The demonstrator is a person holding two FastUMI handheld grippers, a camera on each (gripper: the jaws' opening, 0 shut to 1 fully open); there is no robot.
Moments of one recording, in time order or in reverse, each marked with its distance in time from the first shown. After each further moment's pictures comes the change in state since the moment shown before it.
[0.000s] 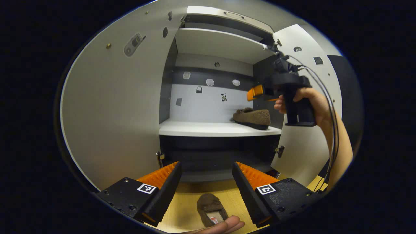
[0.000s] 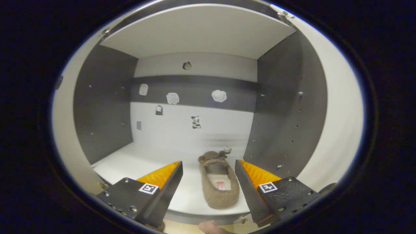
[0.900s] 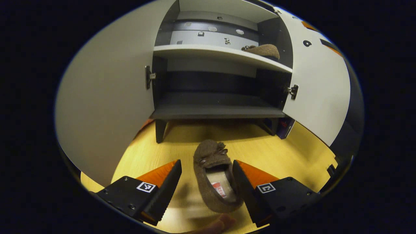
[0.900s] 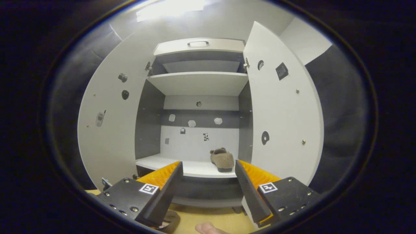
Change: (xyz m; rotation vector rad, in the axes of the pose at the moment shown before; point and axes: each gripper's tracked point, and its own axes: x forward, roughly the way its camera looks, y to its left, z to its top) left arm 0.003 0.007 -0.198 -0.022 0.356 0.038; right arm -0.237 0.014 -0.073 0.066 -0.311 -0.034
